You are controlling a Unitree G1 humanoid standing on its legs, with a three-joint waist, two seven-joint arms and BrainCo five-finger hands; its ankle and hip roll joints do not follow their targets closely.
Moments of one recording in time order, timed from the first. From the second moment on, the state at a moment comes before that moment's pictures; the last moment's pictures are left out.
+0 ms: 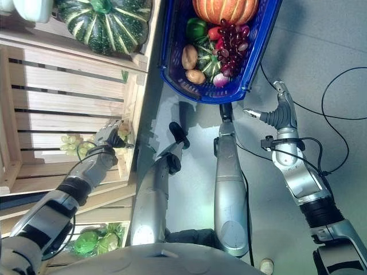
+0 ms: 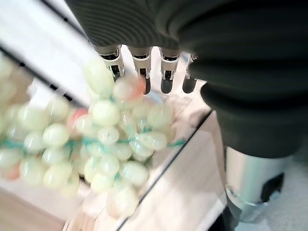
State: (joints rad) left arm -0.46 0.51 -0.53 0.76 0.37 0.29 0.30; right arm -0.18 -0.72 0.21 0.00 -0.03 -0.01 -0.44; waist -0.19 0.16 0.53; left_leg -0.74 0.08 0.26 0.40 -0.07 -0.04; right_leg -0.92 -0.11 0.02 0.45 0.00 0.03
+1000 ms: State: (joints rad) left arm -0.46 0.52 -0.60 0.92 1.01 0.76 0.38; right arm -0.22 -0.69 0.24 0.03 0.04 -0.07 -0.56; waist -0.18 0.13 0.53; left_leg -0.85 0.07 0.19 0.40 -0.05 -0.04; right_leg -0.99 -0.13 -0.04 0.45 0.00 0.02
